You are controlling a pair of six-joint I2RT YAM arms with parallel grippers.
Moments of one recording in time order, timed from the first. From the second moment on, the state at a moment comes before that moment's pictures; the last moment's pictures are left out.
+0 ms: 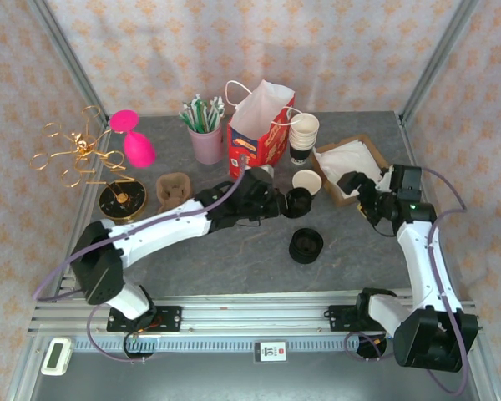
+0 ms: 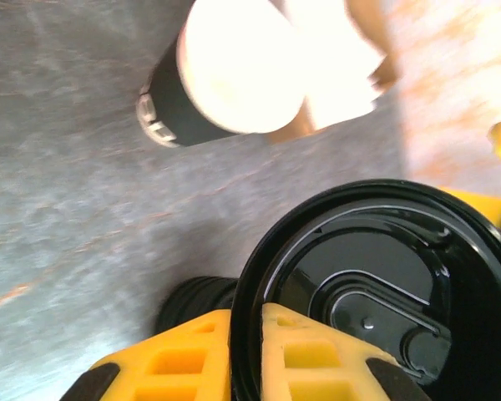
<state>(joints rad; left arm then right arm) -0.86 1.54 1.20 -0.31 0.05 -1.01 -0.13 1.02 0.88 -0.69 -0.52 0.68</state>
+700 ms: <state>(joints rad) -0.83 1.51 0.89 0.73 0.17 -1.70 0.06 0.91 0.92 -0.26 -0.81 1.23</state>
